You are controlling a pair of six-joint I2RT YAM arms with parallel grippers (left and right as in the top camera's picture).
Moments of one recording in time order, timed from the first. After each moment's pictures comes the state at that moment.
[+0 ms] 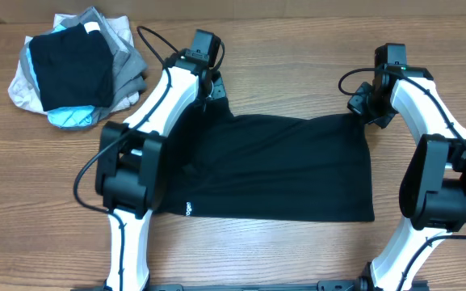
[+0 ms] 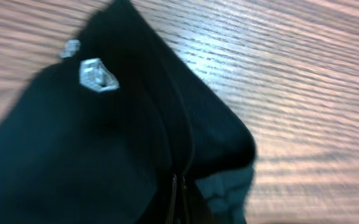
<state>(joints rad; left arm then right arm) -0.32 2.23 1.83 -0.82 -0.04 -0.57 -0.09 2.04 1.51 -0.84 0.01 0.61</state>
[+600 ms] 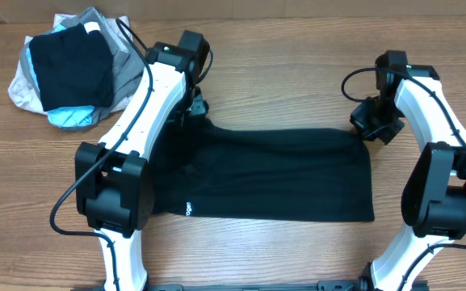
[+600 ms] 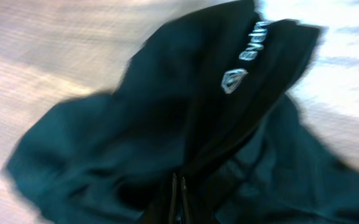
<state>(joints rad) -0.30 2.09 1.84 -1.34 -0.21 -0.57 -0.09 1.99 1.52 -1.15 0.01 0.73</state>
